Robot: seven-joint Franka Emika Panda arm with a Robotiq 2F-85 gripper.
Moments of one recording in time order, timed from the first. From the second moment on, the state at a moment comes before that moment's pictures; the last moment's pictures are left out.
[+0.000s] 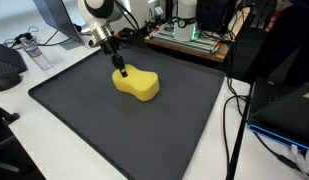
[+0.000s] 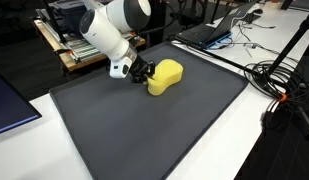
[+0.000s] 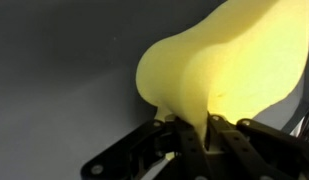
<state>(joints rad) -0.33 0.47 0.06 -2.11 0.89 2.38 -0.65</state>
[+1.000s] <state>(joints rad) -0.21 0.41 -0.03 -2.15 0.73 2.44 -0.45</state>
